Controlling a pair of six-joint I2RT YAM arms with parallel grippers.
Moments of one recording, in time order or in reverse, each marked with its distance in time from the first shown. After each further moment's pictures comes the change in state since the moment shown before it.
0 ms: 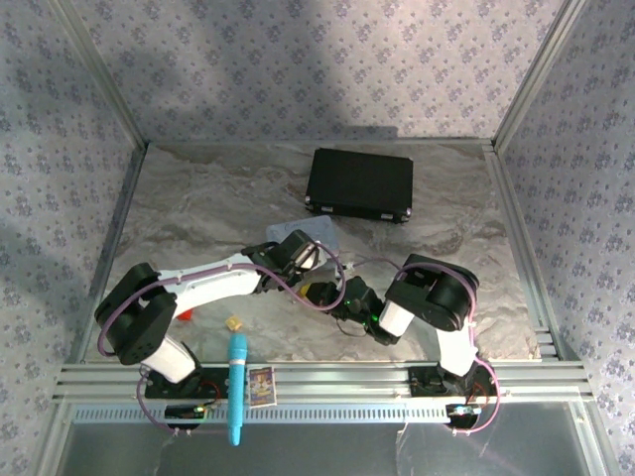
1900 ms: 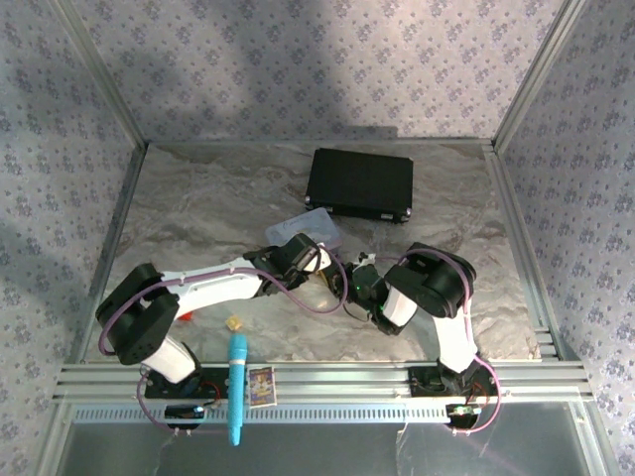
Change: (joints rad) left arm -0.025 0.002 -0.033 0.094 -0.011 0.004; right arm -0.140 0.063 0.013 0.103 0.080 0.252
